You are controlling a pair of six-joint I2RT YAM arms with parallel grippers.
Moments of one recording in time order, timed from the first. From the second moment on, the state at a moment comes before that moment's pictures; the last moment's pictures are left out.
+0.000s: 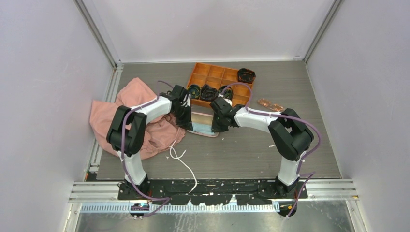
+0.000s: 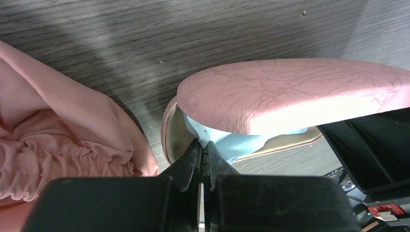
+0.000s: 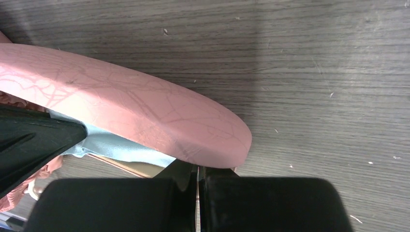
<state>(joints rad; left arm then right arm) -0.42 1.84 1.21 -0.62 0.32 -0.45 0.73 1.83 1.13 -0.37 0.05 0.84</state>
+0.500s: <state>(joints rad) -0.44 1.87 1.24 -0.63 0.25 -0.45 0.73 1.83 1.11 -0.33 0.07 0.84</state>
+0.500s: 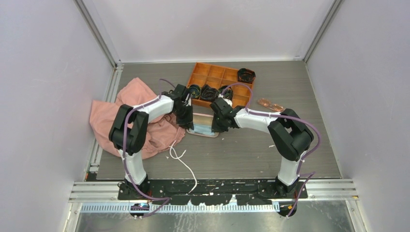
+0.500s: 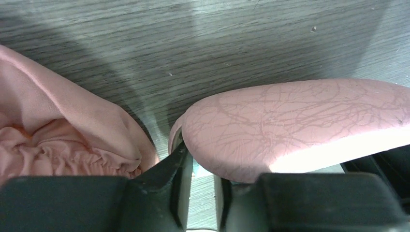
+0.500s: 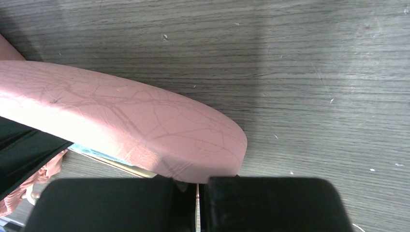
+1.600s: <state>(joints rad) -0.46 1.71 1.13 -0.65 0.13 -0.51 0.73 1.79 1.09 -0.37 0.13 0.83</state>
